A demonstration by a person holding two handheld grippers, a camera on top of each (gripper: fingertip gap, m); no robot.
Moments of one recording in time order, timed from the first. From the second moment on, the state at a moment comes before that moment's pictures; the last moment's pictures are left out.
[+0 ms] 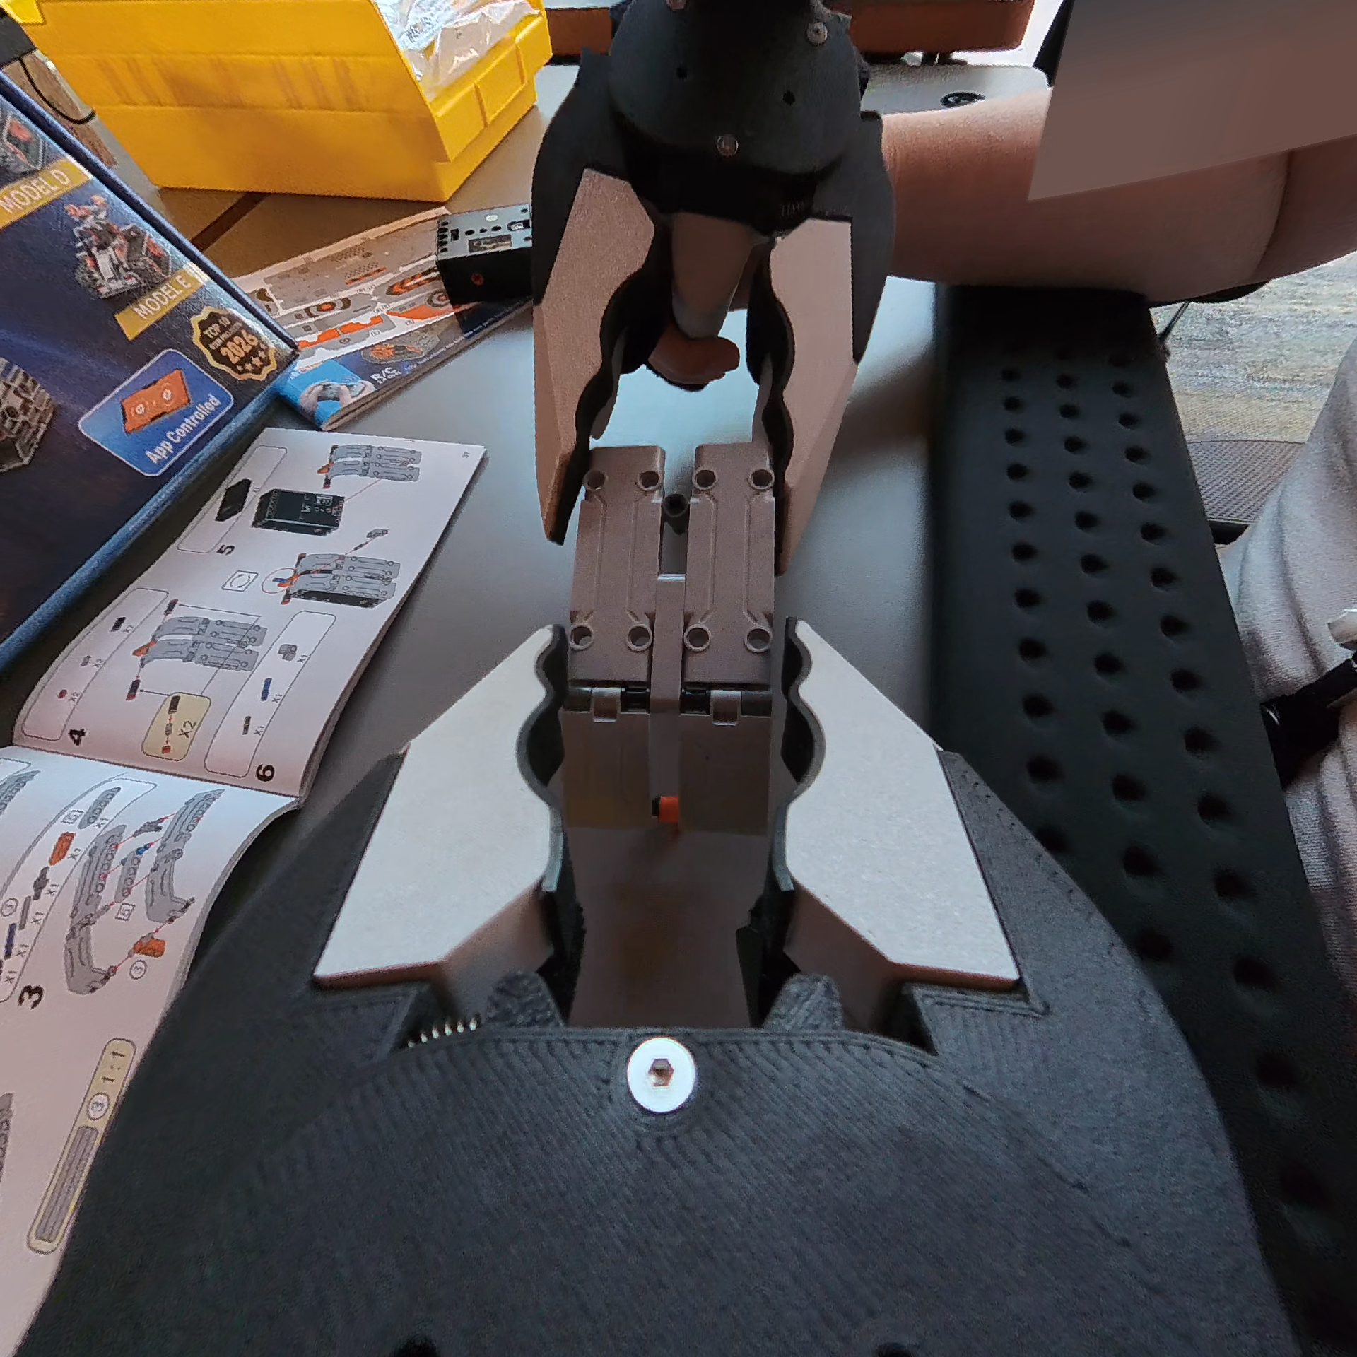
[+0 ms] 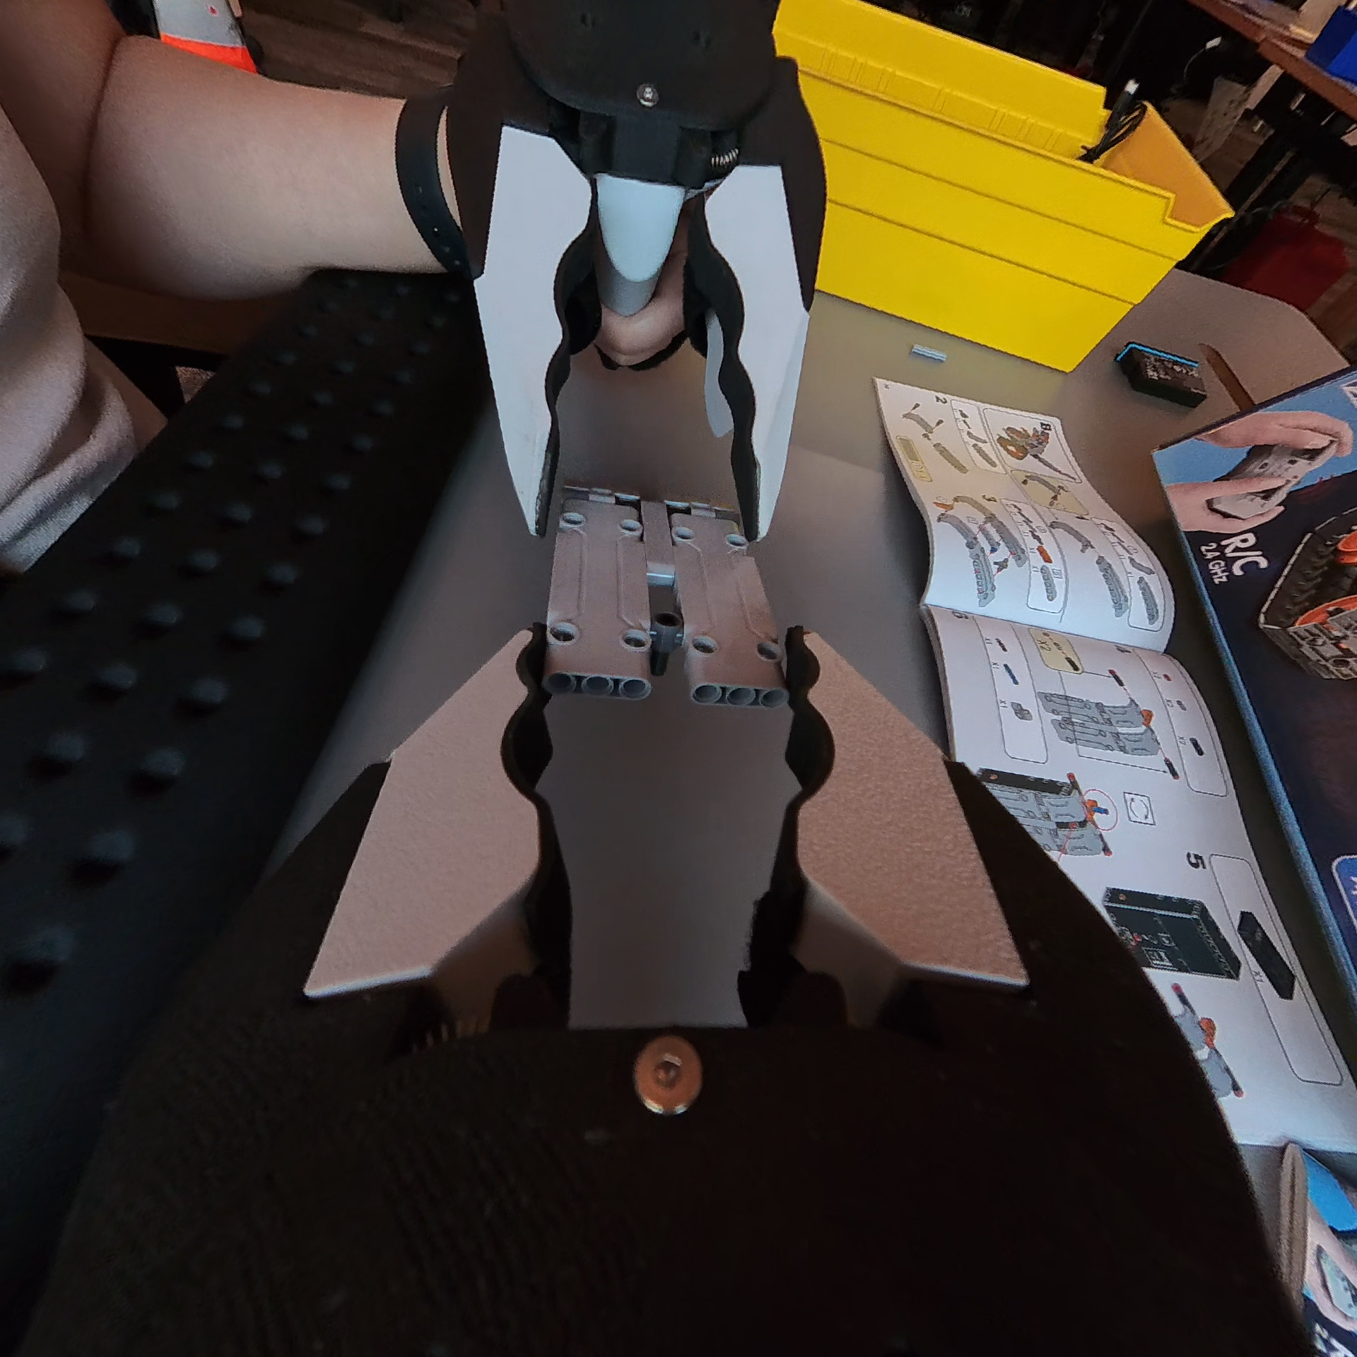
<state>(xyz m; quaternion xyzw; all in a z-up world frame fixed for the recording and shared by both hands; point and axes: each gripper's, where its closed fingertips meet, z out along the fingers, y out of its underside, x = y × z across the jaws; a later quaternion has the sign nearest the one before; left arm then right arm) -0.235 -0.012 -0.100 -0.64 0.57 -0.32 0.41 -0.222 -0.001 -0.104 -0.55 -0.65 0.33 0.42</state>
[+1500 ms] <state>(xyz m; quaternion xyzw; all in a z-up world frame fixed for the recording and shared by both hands) -0.227 -0.014 -0.120 -0.64 0.60 -0.27 0.39 -0.232 -0.006 -0.124 -0.53 -0.68 0.29 0.42</state>
